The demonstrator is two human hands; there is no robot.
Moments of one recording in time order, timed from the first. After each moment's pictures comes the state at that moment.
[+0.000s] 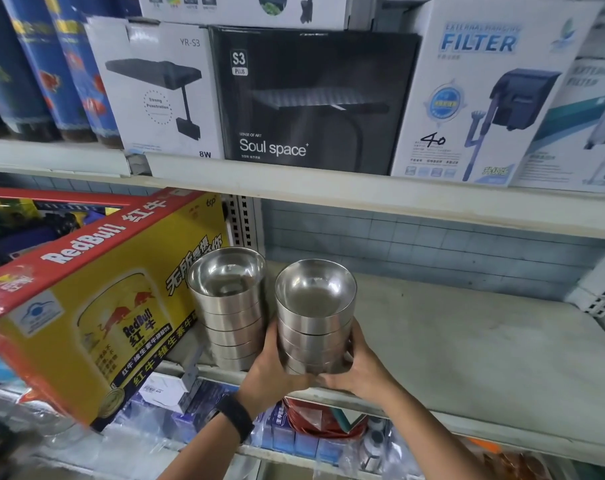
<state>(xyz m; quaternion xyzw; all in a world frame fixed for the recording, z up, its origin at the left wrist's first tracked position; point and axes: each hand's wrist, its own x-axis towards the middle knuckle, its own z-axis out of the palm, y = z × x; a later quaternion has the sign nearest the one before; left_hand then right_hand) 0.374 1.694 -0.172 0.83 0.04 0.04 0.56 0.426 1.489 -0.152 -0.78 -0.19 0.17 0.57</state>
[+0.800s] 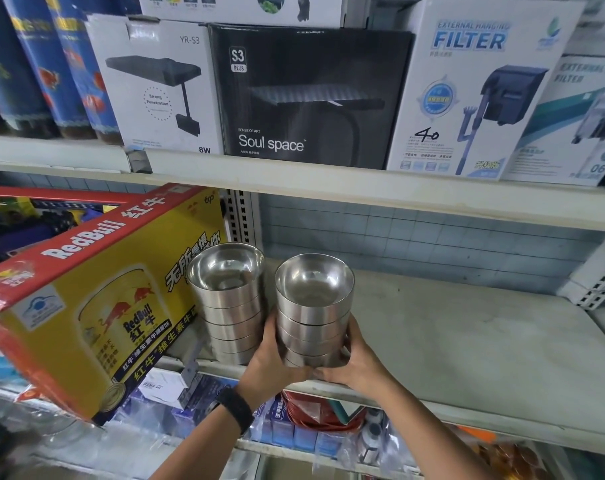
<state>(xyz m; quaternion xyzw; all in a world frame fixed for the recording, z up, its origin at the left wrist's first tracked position) 0.377 1.695 -0.170 0.84 0.02 0.06 0.55 0.422 1.492 -0.155 -0.79 -0.16 0.17 0.56</state>
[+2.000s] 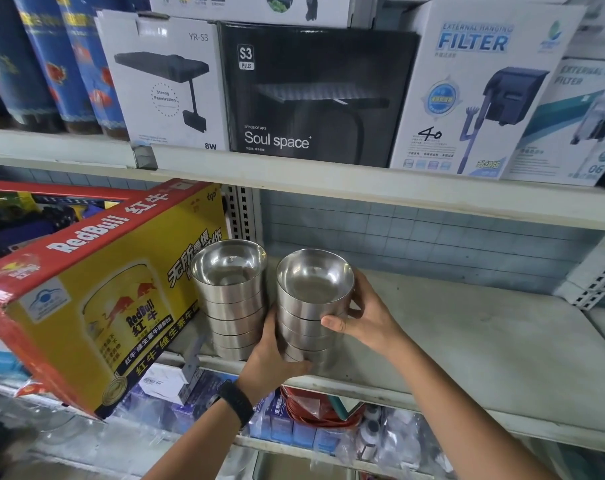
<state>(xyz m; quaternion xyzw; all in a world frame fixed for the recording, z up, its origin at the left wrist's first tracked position) 0.378 1.701 -0.177 0.83 0.06 0.01 0.56 0.443 1.488 -0.080 -0.77 -0.22 0.09 0.59</state>
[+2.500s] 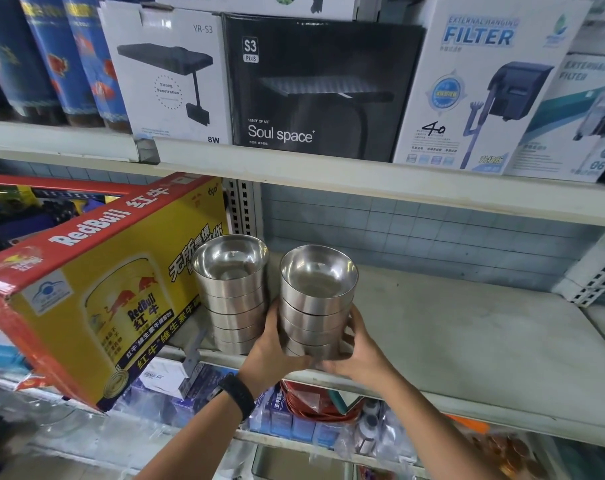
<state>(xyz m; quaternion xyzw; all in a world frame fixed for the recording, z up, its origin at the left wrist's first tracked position) 0.372 1.698 -0.163 0.85 0.06 0.01 0.53 0.413 1.486 -0.147 -0.81 -0.17 0.16 0.53</state>
